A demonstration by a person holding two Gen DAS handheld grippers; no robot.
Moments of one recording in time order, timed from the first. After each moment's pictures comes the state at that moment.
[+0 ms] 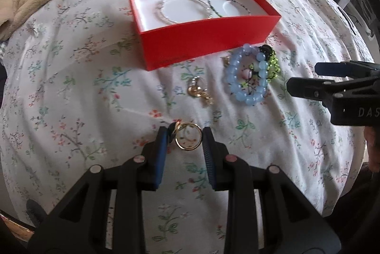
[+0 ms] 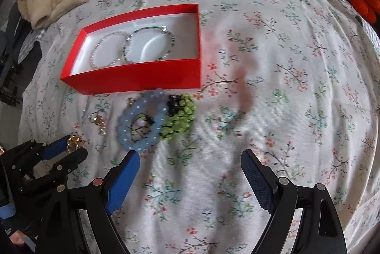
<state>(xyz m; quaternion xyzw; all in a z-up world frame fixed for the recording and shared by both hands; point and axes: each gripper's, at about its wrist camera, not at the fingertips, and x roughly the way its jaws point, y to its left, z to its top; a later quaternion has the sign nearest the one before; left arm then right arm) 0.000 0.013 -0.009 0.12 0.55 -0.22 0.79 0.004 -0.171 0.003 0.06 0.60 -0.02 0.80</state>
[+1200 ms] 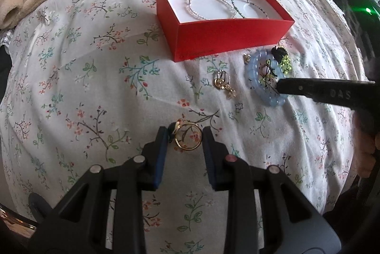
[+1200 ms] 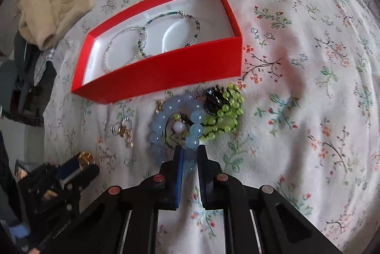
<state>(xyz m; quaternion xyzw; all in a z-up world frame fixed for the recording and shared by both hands) 0.005 0.037 -0.008 0.10 0.56 -0.21 0.79 0.020 -0.156 -0.028 0.17 0.60 0.02 0.78</state>
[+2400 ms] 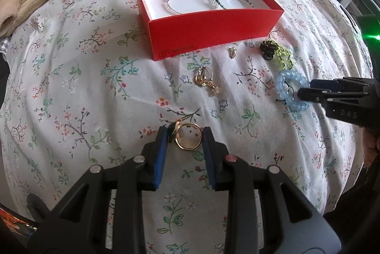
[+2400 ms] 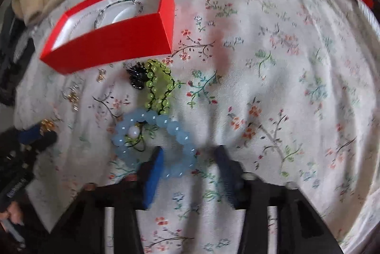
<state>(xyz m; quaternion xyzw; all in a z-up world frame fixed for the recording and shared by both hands) -0.002 0.016 -0.014 0.12 0.56 -0.22 0.79 -0.017 -0.193 -0.030 0.06 0.61 -0.03 0.79</state>
